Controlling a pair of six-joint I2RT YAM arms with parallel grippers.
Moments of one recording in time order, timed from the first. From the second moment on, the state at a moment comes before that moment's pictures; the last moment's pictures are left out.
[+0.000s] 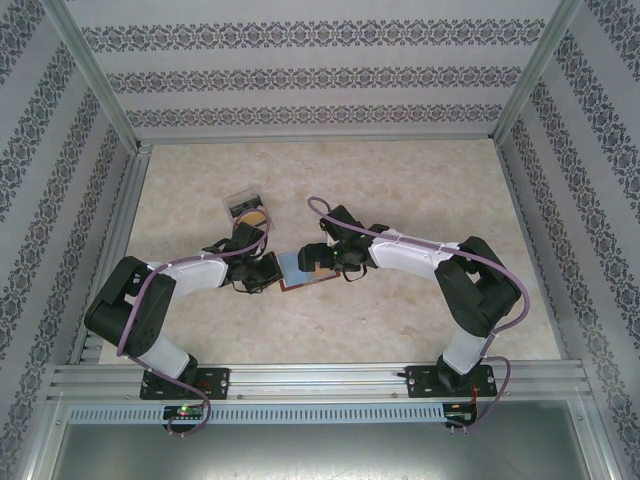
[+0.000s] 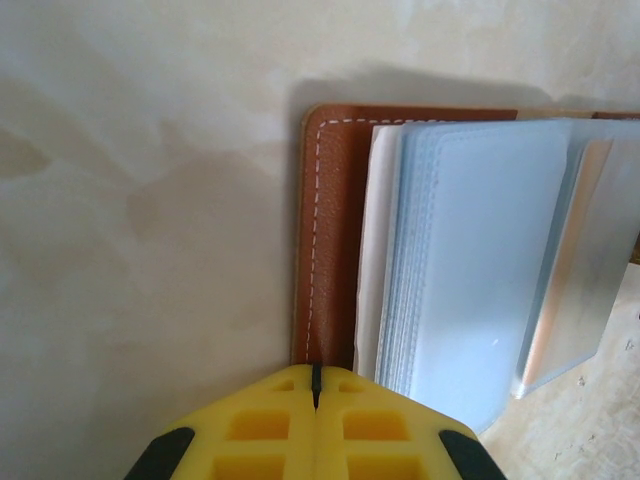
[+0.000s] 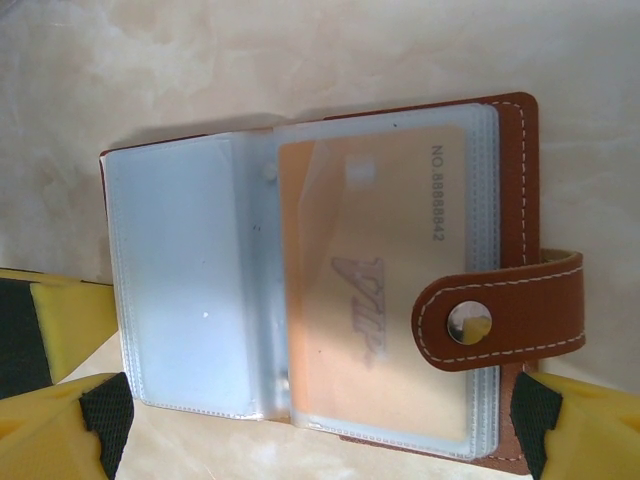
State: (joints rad) left arm -0.44 1.57 0.69 -0.20 0.32 -0.91; right arm 0.71 1.74 1.05 -0.37 -0.19 0.63
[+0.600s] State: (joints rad) left arm -0.44 1.58 0.70 -0.20 0.33 -0.90; right arm 0.71 1.78 1.05 -0.36 -0.22 0.63
